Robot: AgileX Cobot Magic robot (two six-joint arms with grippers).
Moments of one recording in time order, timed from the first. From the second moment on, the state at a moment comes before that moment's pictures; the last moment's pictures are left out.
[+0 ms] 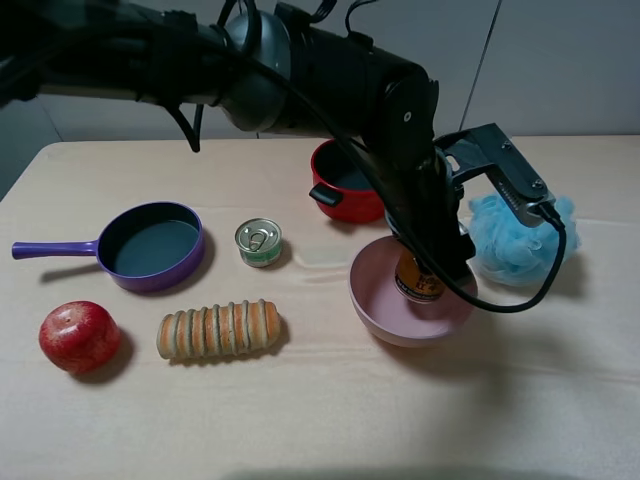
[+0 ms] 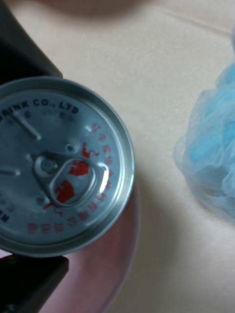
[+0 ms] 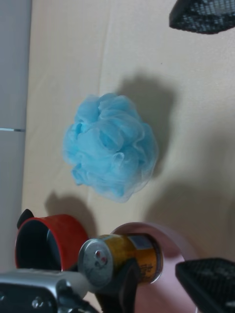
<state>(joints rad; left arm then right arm) -0.98 2.14 -1.63 -0.03 0.52 0.36 0.14 -0.01 -0.50 0.03 1.02 0.00</state>
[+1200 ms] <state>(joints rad) -0.98 2.15 -1.63 -0.03 0.56 0.36 0.14 -0.01 -0.50 0.03 1.02 0.00</state>
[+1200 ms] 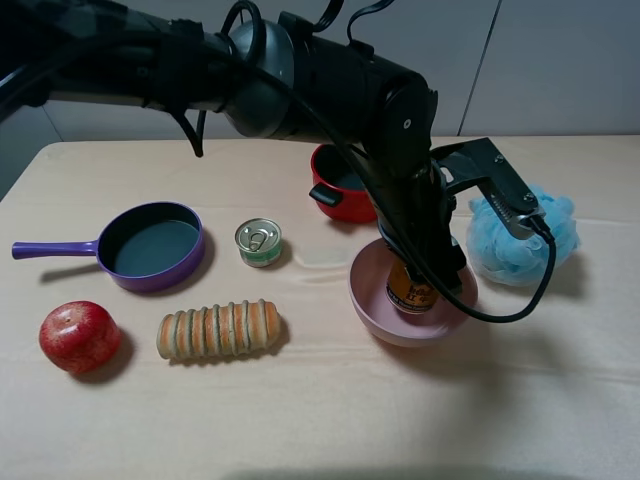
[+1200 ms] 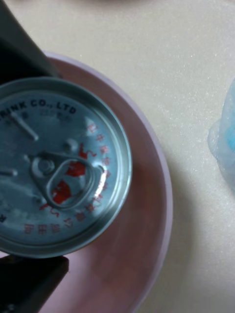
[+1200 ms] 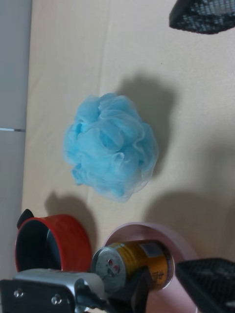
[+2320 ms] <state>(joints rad) -0.98 2.14 -1.63 -0.03 0.56 0.36 0.14 -0.01 -0.50 0.03 1.02 0.00</state>
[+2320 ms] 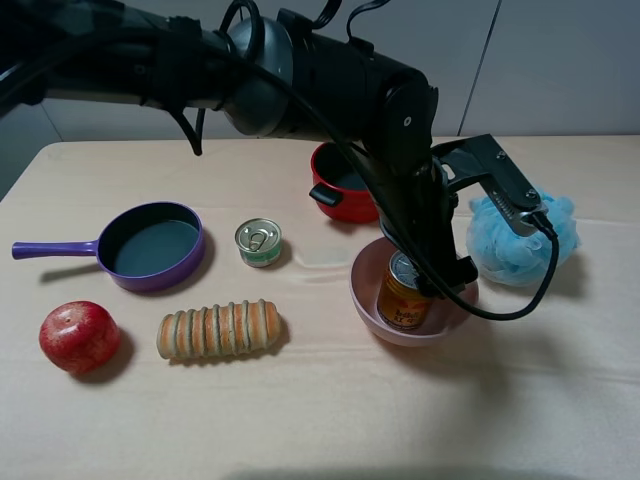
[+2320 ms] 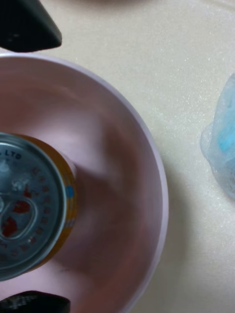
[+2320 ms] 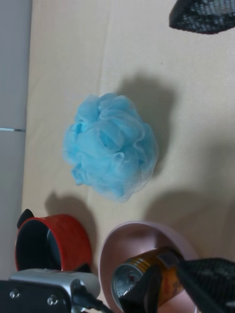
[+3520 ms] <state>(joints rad) -0.98 1.77 -1.57 0.06 1.14 0.16 0.14 -0.01 -0.50 0.03 1.02 0.00</state>
